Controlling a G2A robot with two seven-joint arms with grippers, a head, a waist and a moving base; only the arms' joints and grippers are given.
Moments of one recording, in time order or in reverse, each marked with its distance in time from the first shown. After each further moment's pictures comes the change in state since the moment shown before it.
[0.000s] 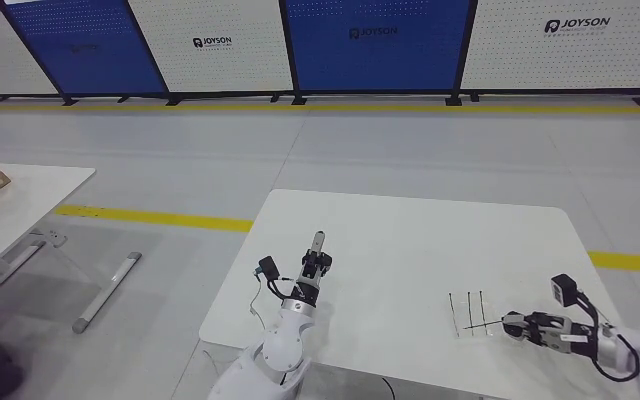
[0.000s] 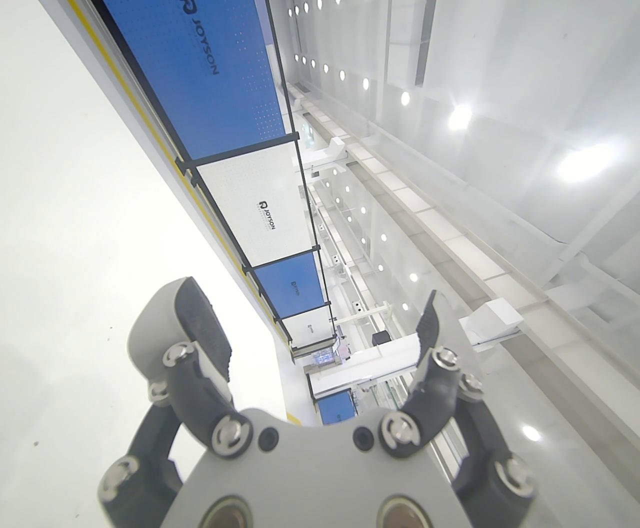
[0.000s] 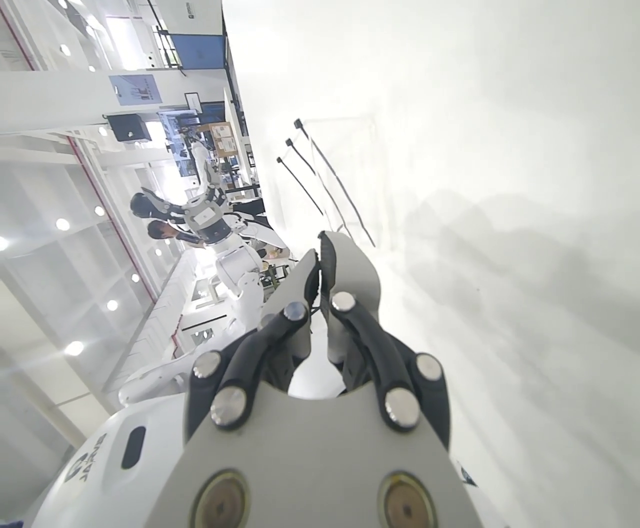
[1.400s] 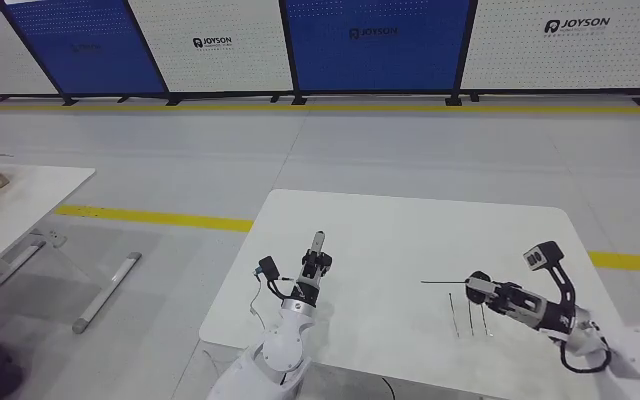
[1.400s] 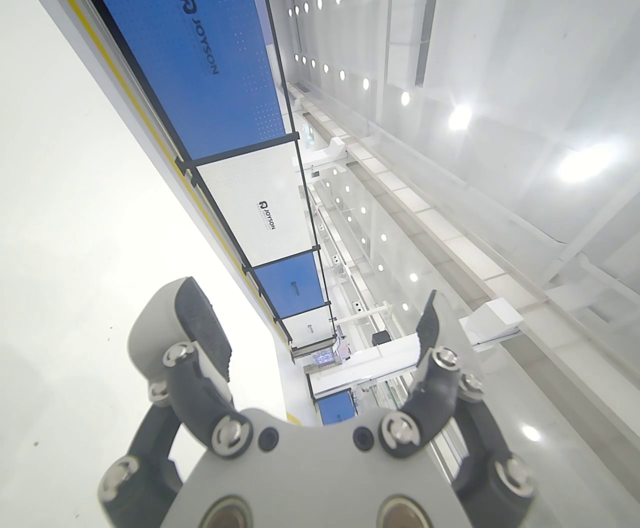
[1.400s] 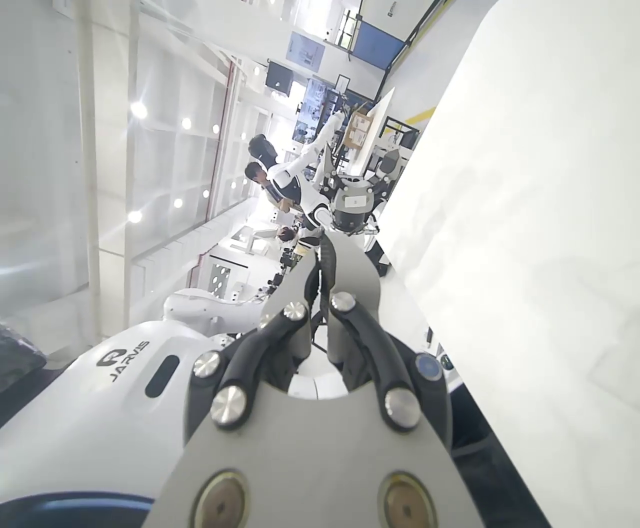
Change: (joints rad) left arm 0.000 0.000 0.000 0.000 0.000 0.000 0.000; right arm -0.075 -0.037 -0.085 -0.326 0.329 -0.265 -0.230
